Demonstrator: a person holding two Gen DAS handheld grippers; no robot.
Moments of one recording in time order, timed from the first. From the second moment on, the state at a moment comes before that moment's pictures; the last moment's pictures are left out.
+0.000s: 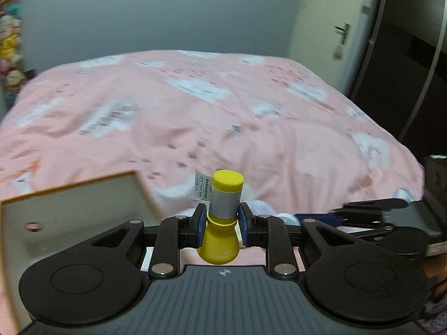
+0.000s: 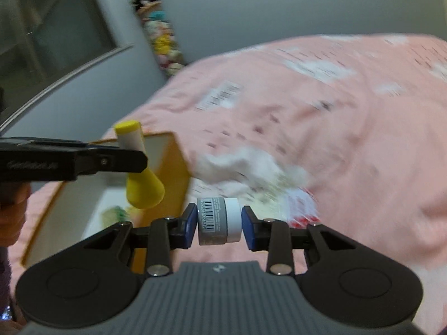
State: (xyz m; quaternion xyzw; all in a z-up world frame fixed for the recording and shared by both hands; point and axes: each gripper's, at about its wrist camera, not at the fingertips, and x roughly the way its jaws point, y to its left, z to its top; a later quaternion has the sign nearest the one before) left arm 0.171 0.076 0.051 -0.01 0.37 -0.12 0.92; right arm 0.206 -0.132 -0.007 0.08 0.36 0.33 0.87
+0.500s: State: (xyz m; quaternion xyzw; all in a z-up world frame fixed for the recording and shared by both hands) left arm 0.199 0.169 0.009 0.05 0.45 -0.02 0.89; right arm 0.230 0.033 0.015 -0.14 0.32 0.47 0.81
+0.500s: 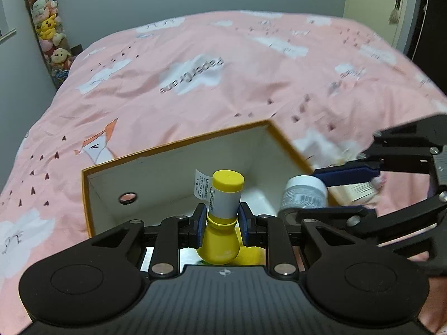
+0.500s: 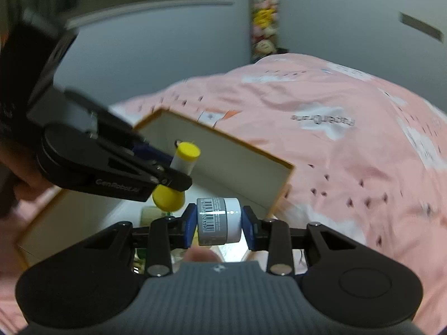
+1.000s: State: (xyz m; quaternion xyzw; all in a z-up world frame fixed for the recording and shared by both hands) left arm 0.219 0.178 -0.028 0.06 0.48 0.01 0.87; right arm 0.244 0.110 -0.042 -0.33 0.33 0.43 0.77
